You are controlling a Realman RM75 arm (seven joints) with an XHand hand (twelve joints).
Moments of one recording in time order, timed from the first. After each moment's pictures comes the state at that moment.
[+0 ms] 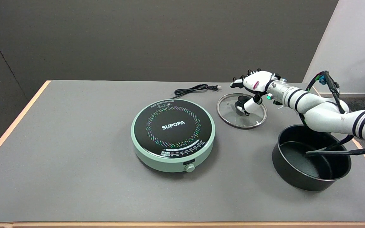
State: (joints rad) arm 0.75 -0.58 0.46 -1.04 -2.00 0.18 -0.07
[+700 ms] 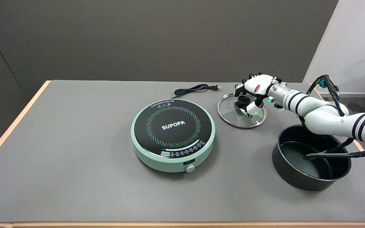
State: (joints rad) arm 0.73 -0.58 0.46 -1.02 -1.98 0.19 -0.07
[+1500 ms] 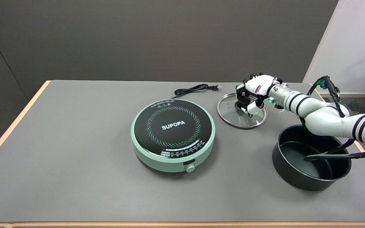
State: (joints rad) arm 0.72 -0.58 0.46 -1.02 -1.97 0.21 -0.07
